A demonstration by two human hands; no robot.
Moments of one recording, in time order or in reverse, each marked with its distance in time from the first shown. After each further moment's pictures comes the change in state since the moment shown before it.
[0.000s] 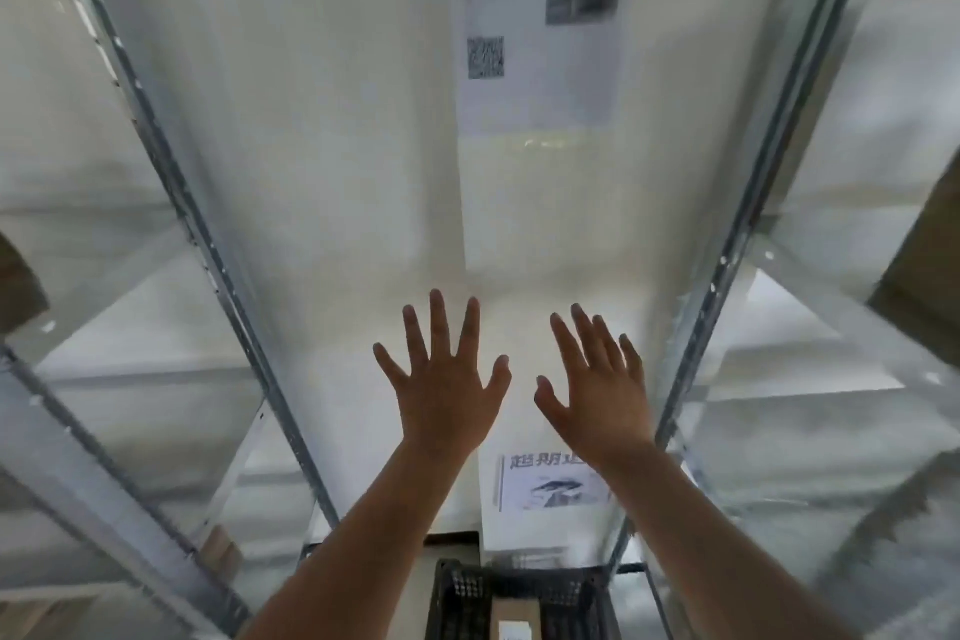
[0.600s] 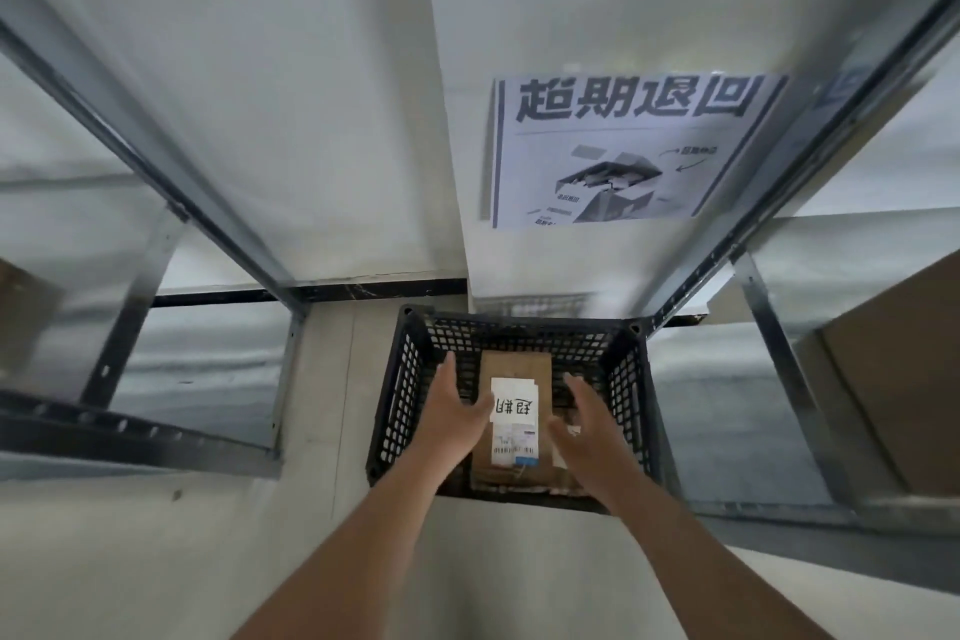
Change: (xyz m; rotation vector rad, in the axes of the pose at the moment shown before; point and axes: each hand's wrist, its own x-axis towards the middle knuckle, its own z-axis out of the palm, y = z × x) left_hand -0.338 -0.113 0.610 -0.729 -0.887 -0.718; right_hand -0.290 0.147 0.618 0.652 -0.743 0.568
